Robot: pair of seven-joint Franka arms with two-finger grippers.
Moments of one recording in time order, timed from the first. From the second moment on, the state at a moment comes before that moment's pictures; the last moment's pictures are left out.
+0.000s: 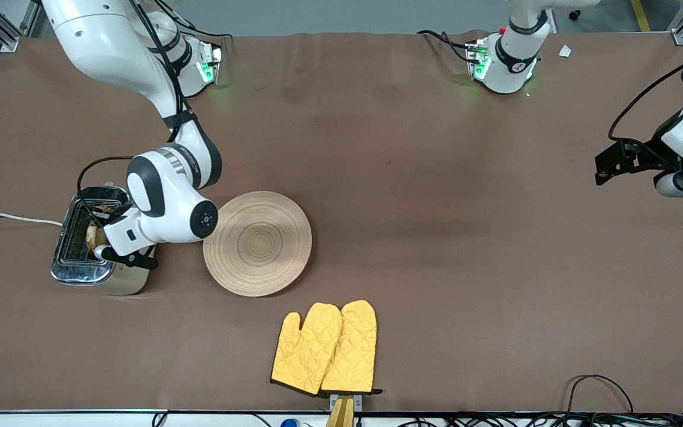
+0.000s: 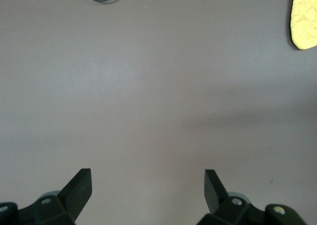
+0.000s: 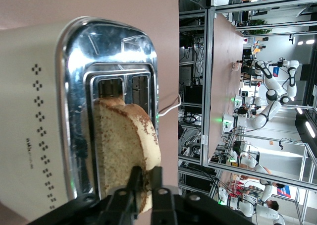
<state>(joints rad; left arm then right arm) -0.10 0.14 -0.02 -1.38 0.03 1.53 -0.02 0.33 0.52 0.02 -1.64 -0.90 1.46 0.71</state>
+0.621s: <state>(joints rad) -0.10 0.14 -0.02 -1.38 0.03 1.51 -0.02 0.37 0.50 0.03 -1.53 -0.70 1.44 0.71</state>
